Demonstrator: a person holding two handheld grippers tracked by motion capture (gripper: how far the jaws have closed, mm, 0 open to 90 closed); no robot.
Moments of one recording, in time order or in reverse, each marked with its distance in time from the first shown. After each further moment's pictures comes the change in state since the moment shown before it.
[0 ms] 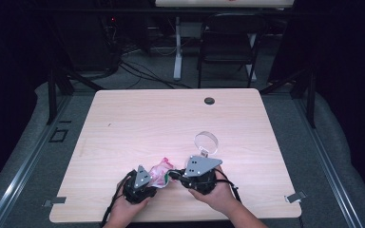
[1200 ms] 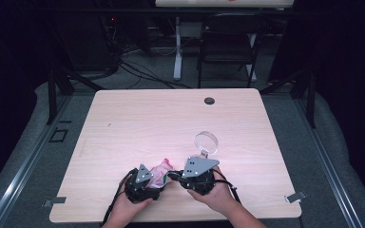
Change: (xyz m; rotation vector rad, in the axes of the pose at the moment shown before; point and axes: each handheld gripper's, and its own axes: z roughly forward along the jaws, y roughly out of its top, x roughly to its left) left arm 0.005 -0.003 0.012 0.065 -0.062 -0.073; right arm 0.001 -0.003 0.006 0.029 -0.004 0.003
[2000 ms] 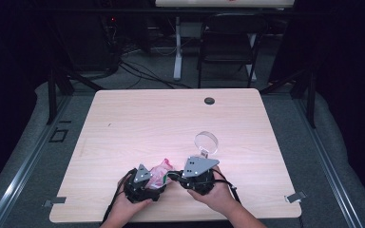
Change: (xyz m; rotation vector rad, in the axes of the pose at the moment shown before) left arm 0.002 0.000 -0.001 -0.013 -0.036 -0.011; right arm 0.000 -0.001 0.001 0.001 0.007 0.005
